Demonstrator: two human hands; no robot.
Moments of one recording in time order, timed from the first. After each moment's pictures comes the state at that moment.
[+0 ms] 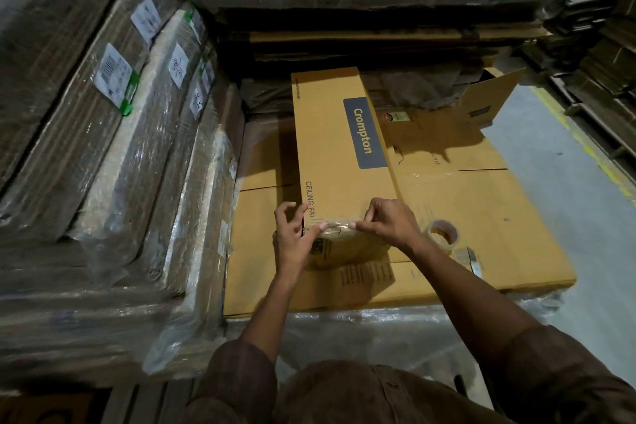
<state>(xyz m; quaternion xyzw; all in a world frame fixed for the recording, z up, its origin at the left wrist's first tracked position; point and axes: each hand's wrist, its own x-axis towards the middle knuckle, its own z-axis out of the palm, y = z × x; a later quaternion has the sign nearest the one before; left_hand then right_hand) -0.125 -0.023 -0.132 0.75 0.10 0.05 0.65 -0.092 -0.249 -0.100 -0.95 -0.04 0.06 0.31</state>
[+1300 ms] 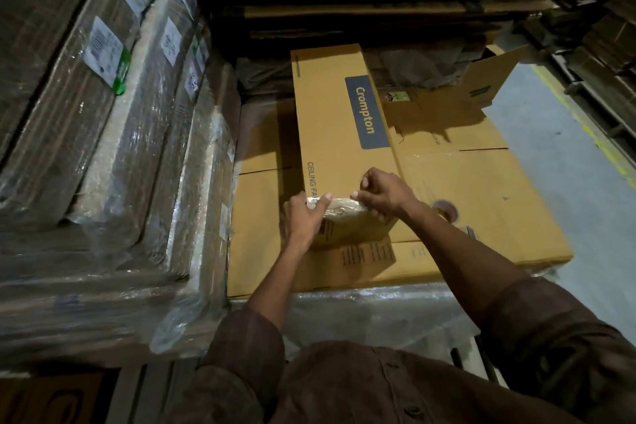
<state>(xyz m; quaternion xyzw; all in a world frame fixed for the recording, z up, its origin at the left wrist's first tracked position) -0.111 -0.030 -0.125 0.89 0.12 0.02 0.43 -0.083 -0.239 -0.085 -0.91 -0.05 0.13 0.39</state>
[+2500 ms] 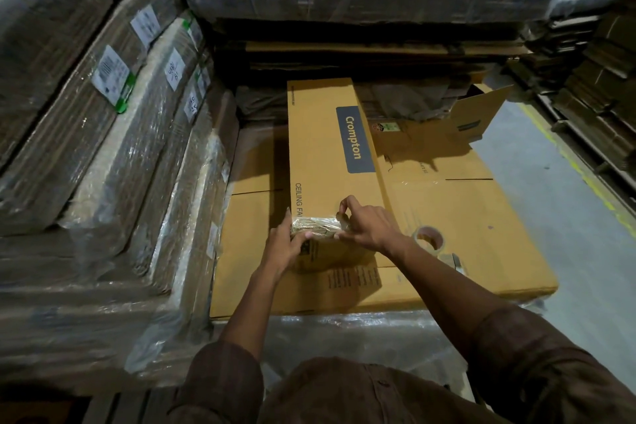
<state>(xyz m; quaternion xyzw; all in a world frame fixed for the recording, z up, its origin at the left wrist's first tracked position) -0.120 -0.013 -0.136 0.87 0.03 -0.08 0.48 -0.092 -0.241 -0.095 -0.97 -0.16 0.08 0.15</state>
